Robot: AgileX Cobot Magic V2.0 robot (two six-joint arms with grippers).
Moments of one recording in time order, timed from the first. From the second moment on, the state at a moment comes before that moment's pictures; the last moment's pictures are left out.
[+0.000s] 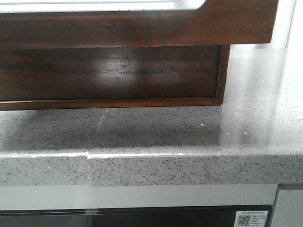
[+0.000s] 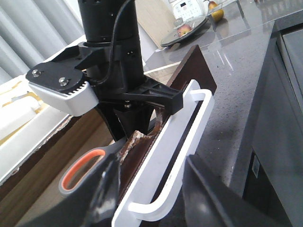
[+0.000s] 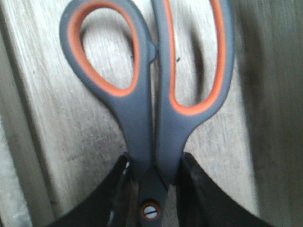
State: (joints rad) left arm -1.30 0.31 -0.55 0.75 0.52 -0.14; right arm 0.84 1.76 -1.87 -0.13 1.26 -0.54
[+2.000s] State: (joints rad) left arm -1.30 0.31 -0.55 0.75 0.50 -0.14; right arm 0.84 1.48 -1.97 -0.17 1.27 -0.33
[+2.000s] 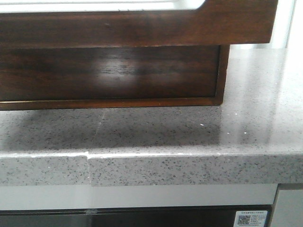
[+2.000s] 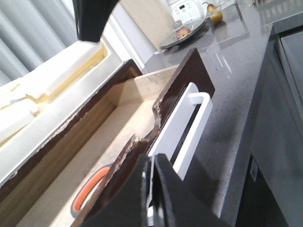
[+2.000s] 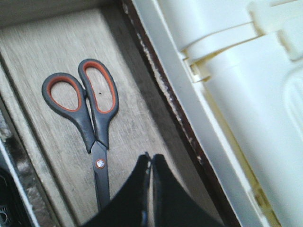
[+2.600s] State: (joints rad) left arm -1.30 0.31 -0.55 0.66 0.47 -0.14; right arm 0.84 1.07 -1.60 -0.16 1.15 -0.17
